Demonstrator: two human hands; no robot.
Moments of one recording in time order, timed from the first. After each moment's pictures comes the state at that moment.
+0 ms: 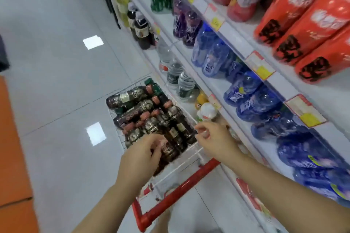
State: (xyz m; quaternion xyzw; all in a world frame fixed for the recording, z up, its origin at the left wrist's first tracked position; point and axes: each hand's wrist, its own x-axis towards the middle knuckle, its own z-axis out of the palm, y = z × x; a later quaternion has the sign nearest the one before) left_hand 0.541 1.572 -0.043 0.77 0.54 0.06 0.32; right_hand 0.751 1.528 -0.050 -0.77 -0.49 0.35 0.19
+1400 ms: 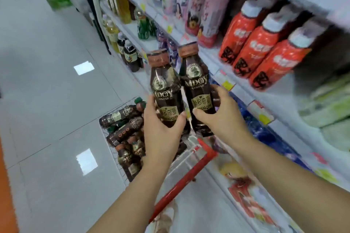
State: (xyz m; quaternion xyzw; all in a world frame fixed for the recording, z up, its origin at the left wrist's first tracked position) left_hand 0.626 1.562 0.051 0.61 0.52 0.38 0.46; right_hand 0.757 1.526 0.088 -0.78 -0.41 0.26 0.39
